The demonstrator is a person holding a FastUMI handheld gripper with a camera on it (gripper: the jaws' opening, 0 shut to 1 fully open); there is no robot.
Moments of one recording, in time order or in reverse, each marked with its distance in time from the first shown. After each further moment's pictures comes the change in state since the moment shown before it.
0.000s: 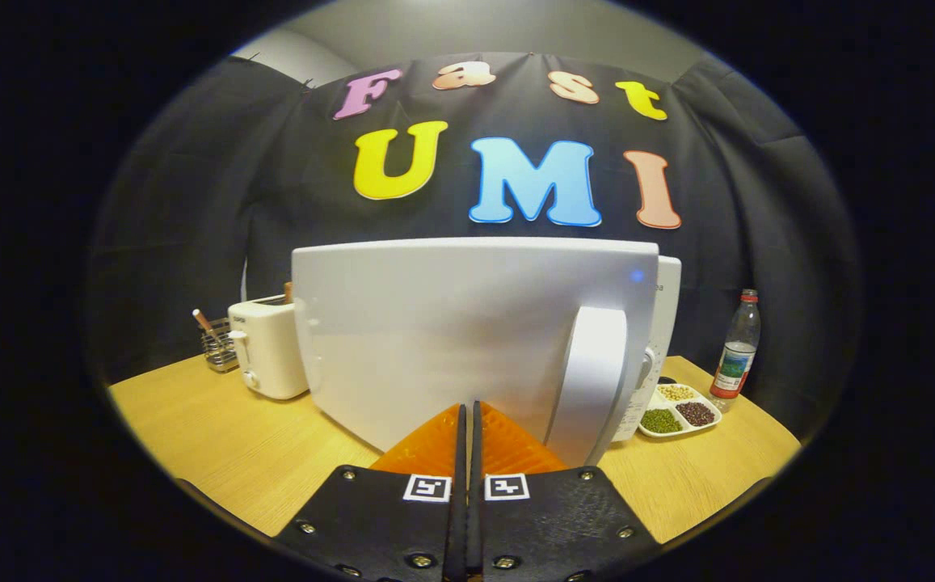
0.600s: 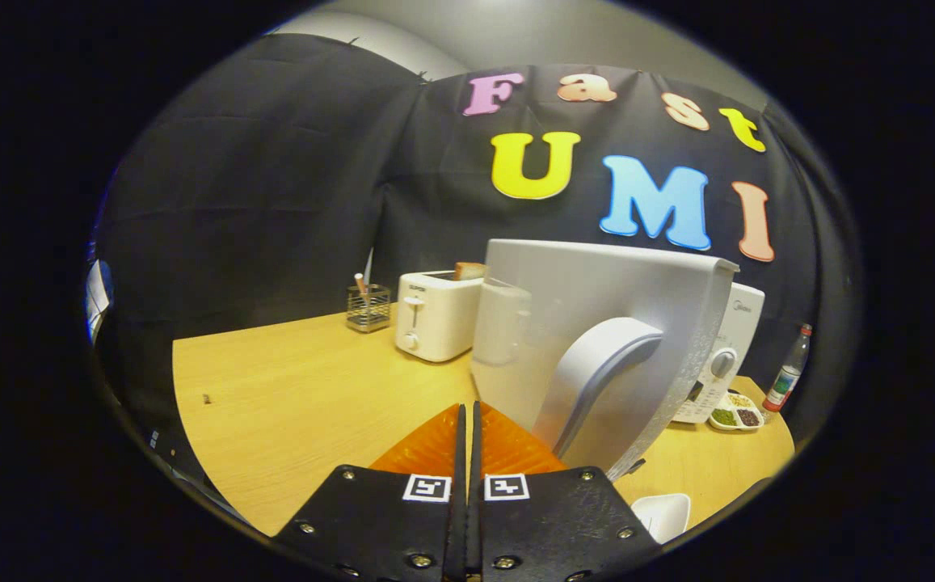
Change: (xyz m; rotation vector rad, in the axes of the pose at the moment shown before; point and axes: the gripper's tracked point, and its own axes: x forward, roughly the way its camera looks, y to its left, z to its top) arm -0.130 0.122 -0.017 -0.145 0.047 0.368
